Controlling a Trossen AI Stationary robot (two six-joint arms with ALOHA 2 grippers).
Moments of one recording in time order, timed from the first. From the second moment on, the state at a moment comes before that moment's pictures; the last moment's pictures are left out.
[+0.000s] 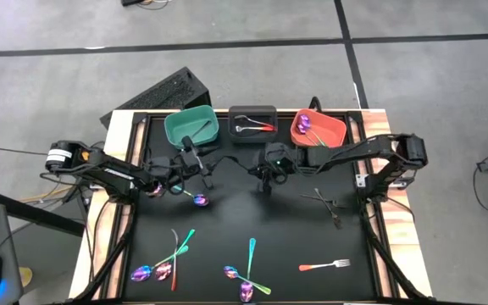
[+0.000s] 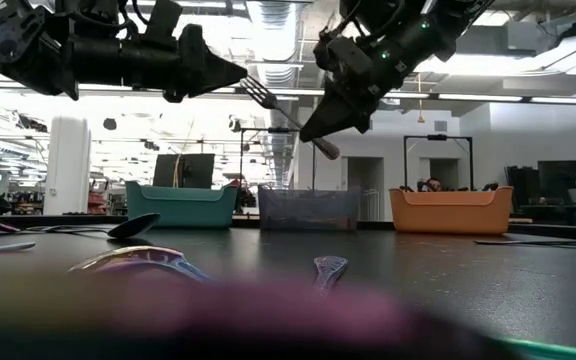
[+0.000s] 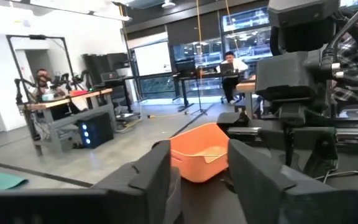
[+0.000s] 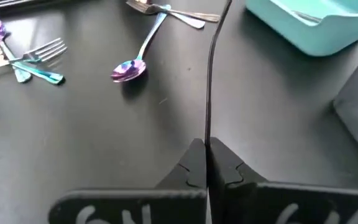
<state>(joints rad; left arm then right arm) 0.04 1.36 0.35 1.16 -0.44 0.19 -0.10 1.60 1.02 -0.06 0.03 0.15</state>
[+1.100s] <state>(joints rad) -0.01 1.42 0.75 0.21 -0.21 0.75 -0.12 1.66 1.03 -0.01 -0.11 0.26</state>
